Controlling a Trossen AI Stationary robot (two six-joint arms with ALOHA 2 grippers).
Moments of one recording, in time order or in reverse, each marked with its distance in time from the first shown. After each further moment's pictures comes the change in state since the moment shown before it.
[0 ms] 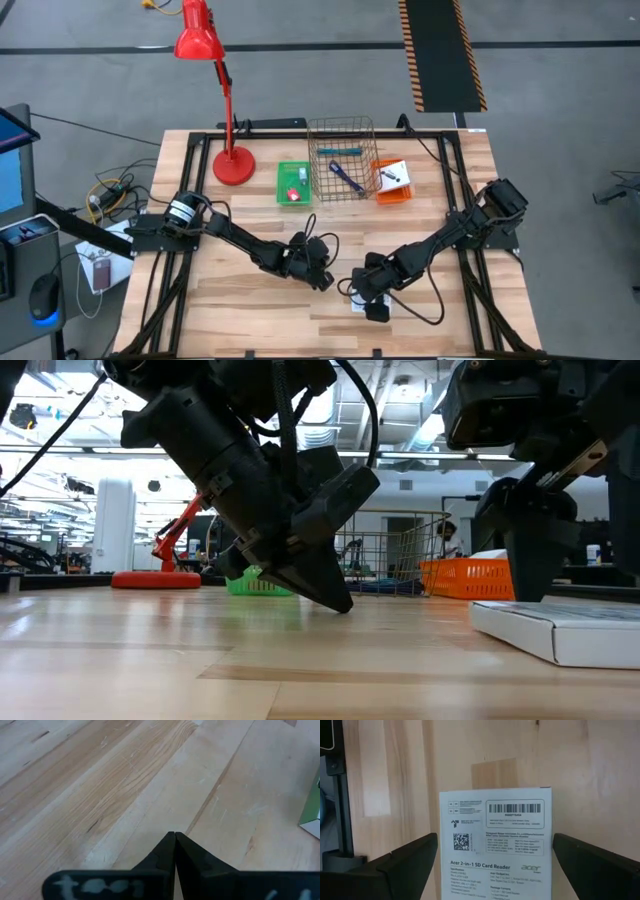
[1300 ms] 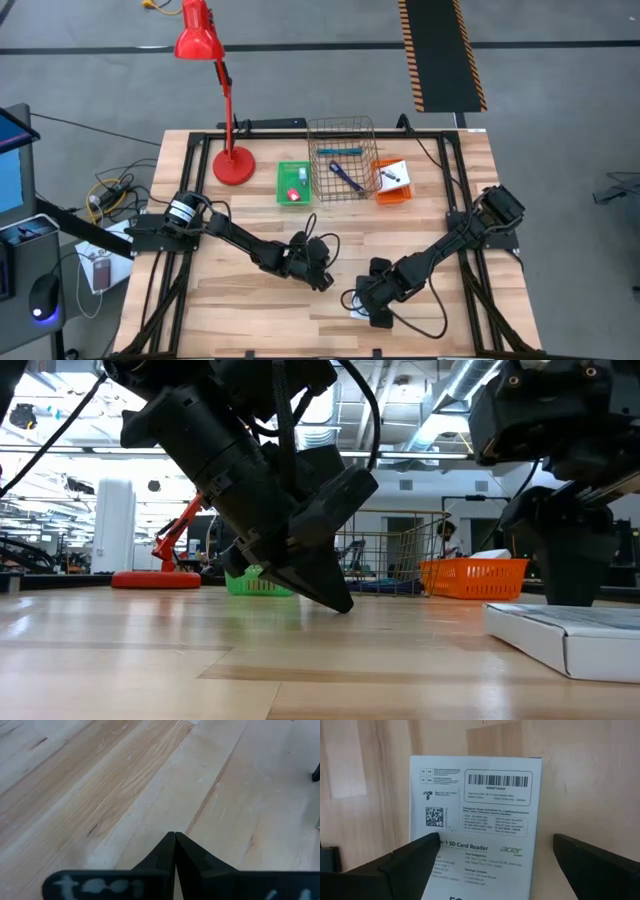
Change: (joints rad) left arm 0.000 -0.001 0.001 0.001 -0.005 0.044; right arm 0.072 0.105 0.012 -0.067 0.069 0.048
